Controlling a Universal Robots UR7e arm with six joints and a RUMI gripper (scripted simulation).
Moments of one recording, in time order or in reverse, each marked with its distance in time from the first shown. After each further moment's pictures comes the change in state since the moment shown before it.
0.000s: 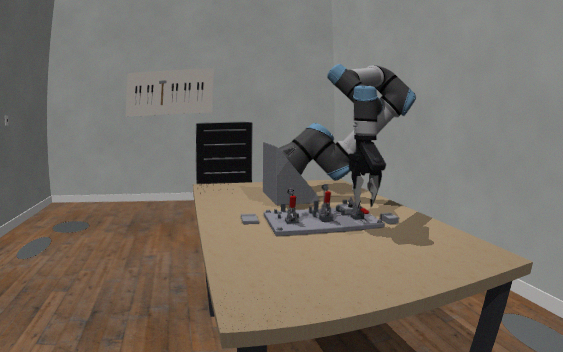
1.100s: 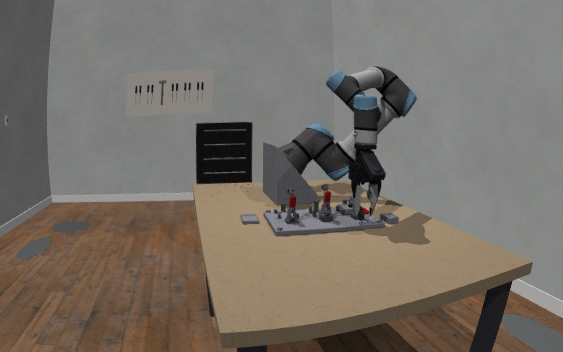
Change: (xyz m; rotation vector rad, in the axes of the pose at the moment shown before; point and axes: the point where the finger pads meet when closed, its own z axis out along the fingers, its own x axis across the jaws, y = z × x) arm 0.000 0.000 0.028 0.000 0.000 0.000
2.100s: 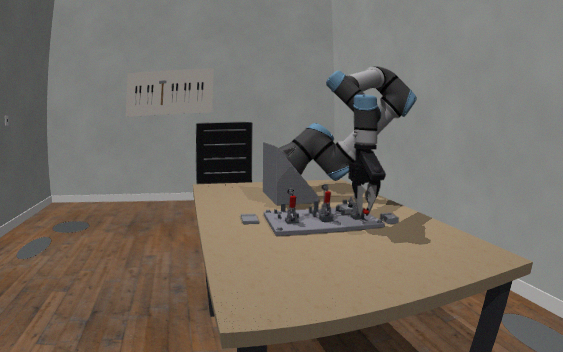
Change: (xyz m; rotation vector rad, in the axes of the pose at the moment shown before) arm 0.000 0.000 0.000 0.000 0.000 0.000
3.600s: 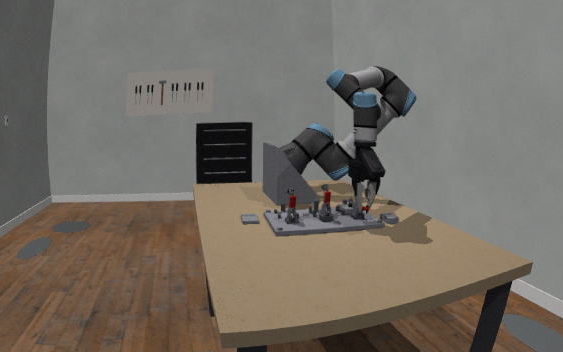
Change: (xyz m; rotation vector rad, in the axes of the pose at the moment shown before) arm 0.000 0.003 -0.008 0.000 0.000 0.000
